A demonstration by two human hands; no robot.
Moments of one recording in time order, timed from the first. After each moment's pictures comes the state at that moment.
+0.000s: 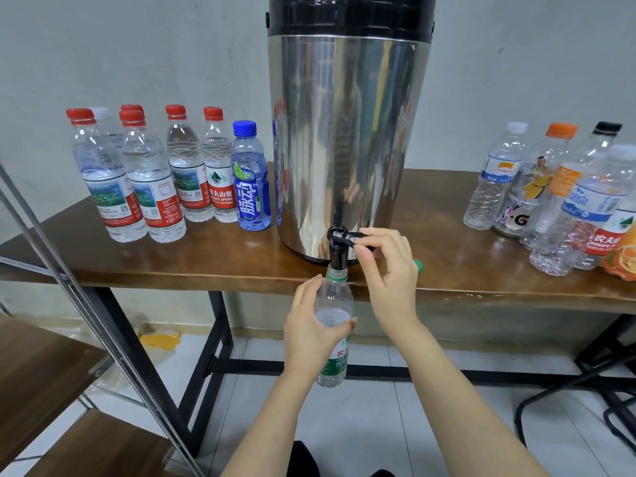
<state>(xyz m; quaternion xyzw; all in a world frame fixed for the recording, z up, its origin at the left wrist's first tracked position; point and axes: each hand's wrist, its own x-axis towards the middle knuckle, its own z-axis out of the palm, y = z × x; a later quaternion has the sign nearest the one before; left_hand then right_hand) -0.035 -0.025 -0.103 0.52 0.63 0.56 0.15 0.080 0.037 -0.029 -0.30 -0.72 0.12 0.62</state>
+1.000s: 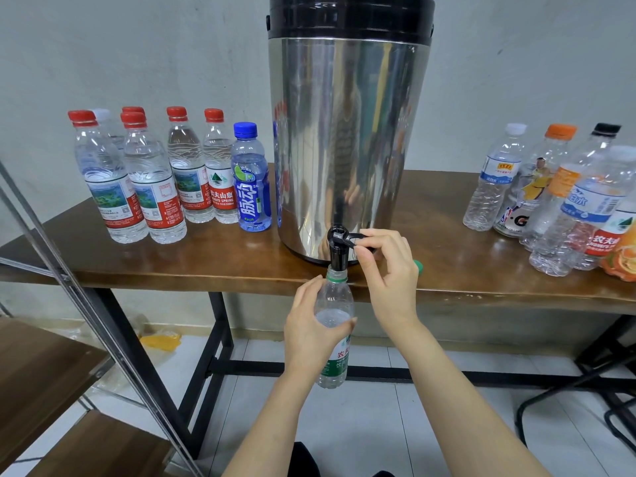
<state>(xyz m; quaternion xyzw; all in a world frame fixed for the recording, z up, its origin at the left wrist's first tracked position) -0.036 -0.025 -0.103 0.51 0.64 0.56 0.15 0.080 0.037 -0.029 -0.30 -0.72 0.11 0.61</state>
